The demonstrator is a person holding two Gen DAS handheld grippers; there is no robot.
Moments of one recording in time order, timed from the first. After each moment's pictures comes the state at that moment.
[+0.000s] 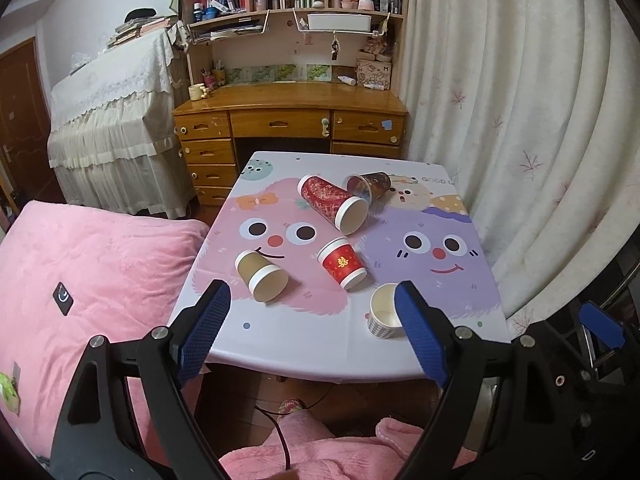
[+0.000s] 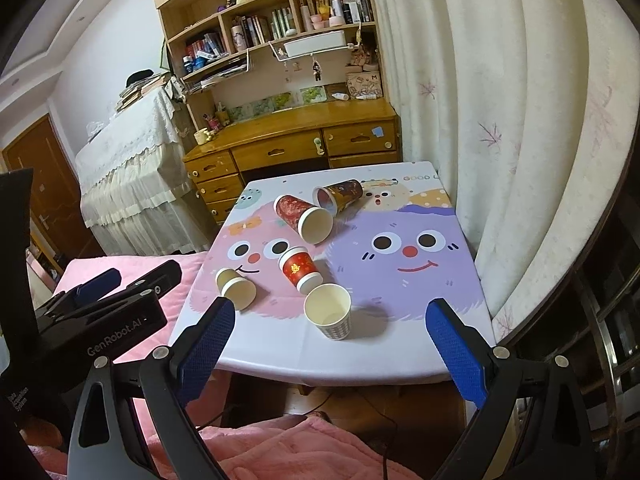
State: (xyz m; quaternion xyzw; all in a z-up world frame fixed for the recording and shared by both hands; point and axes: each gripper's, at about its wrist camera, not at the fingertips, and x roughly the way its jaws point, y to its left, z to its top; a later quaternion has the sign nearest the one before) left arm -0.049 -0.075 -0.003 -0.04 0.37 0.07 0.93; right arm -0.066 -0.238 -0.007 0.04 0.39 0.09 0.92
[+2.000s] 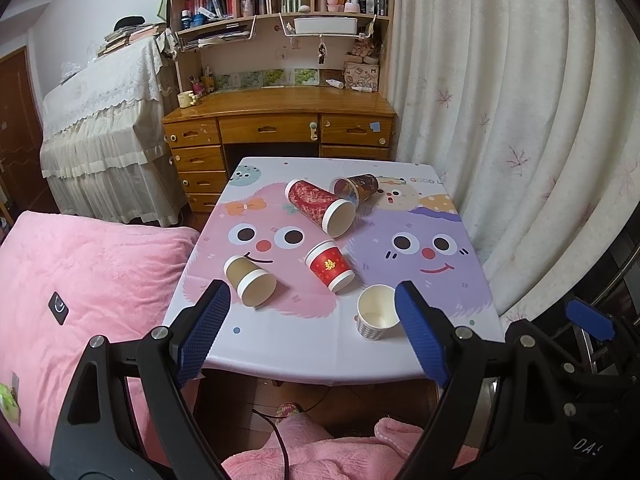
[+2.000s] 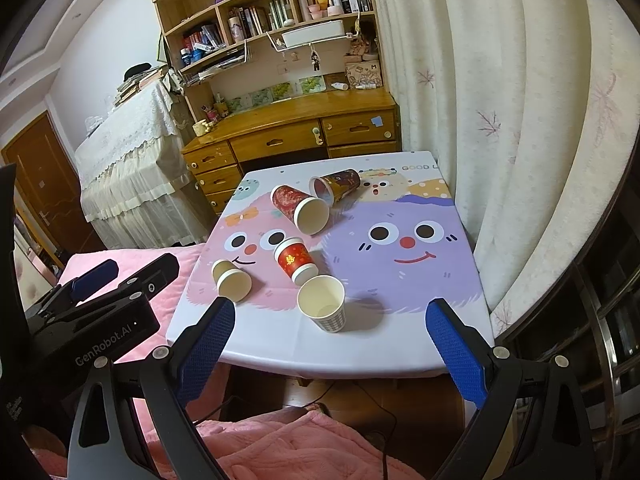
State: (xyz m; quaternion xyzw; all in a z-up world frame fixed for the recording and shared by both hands) left arm -0.047 -0.084 -0.003 -0.03 0.36 0.05 0.93; right arm -0.064 -0.244 -0.017 0.05 0.40 0.08 0.91
